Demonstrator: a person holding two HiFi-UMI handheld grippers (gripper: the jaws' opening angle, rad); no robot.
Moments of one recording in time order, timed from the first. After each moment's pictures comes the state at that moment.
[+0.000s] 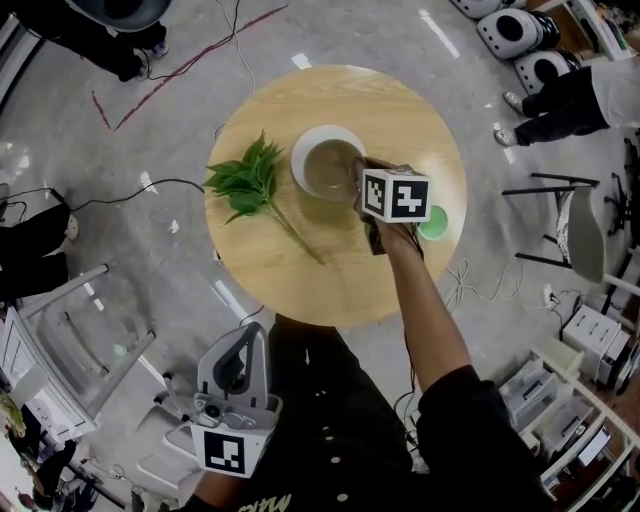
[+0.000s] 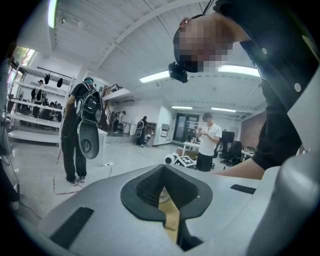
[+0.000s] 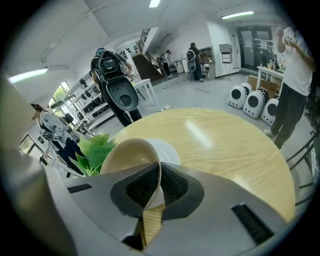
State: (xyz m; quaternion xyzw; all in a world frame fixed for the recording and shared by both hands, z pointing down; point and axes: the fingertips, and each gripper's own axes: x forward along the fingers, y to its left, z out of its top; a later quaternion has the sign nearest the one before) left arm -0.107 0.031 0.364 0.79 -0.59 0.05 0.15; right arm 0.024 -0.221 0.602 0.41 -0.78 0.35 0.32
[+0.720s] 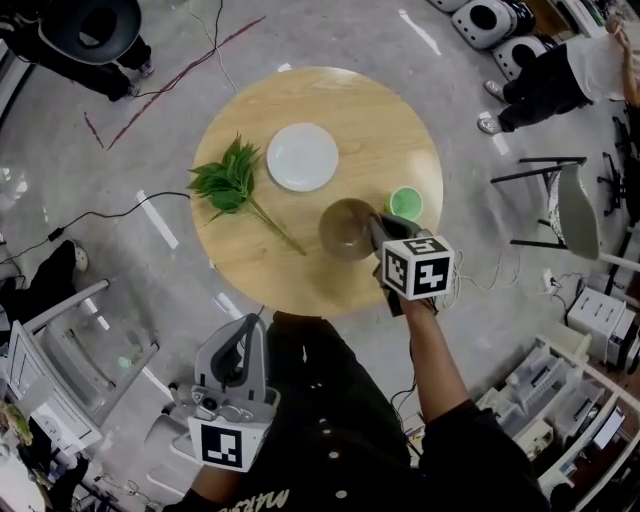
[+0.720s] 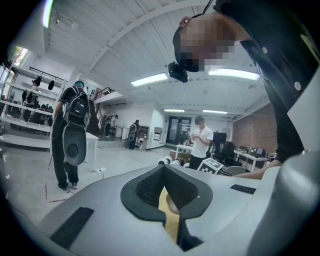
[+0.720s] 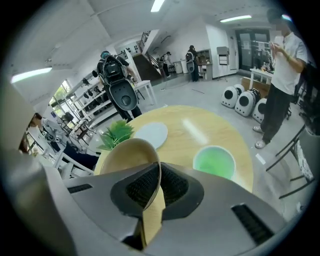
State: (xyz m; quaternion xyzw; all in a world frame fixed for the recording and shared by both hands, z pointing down) left arm -0.070 0.038 0.343 0.82 -0.56 0.04 0.12; right arm 0.110 -0.093 0.551 0.41 -0.78 0.34 0.32
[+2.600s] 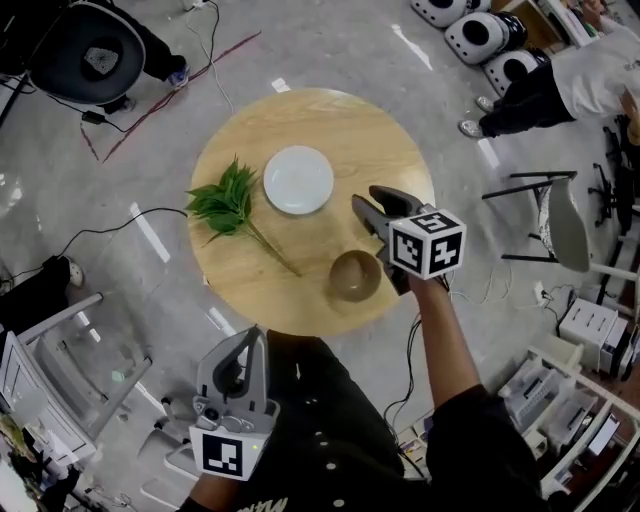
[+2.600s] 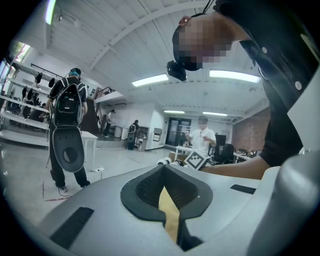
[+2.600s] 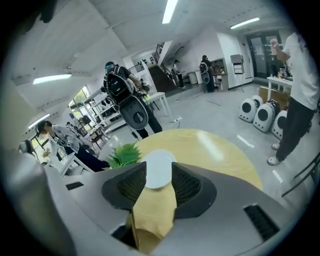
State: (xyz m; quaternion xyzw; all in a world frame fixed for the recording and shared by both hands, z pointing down) left arm -0.072 0.022 0.349 0.82 -0.55 0.03 0.13; right arm 0.081 -0.180 0.510 0.36 -0.84 0.30 0.26
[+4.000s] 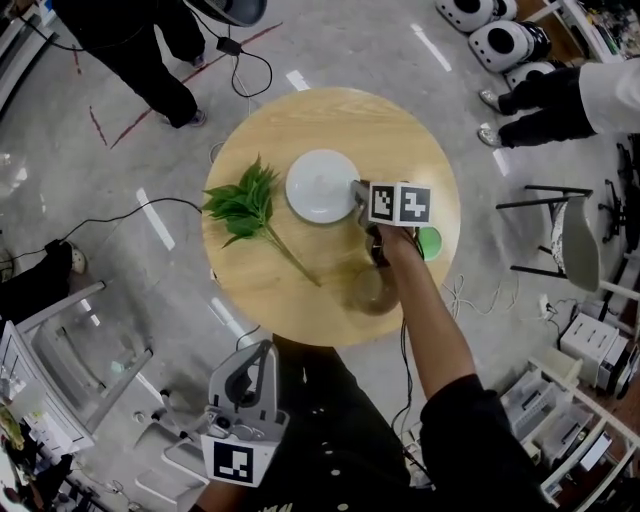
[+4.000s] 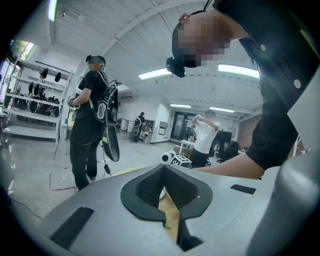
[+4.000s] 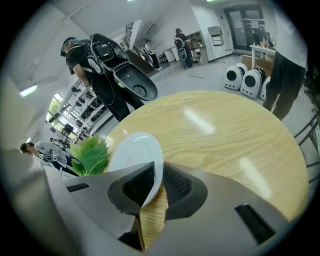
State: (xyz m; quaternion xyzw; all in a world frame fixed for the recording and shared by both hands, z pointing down) left arm -0.093 0.026 0.382 0.80 -0.57 0.05 0.17; right arm 0.040 -0.229 0.634 0.40 -0.75 0.43 0.31
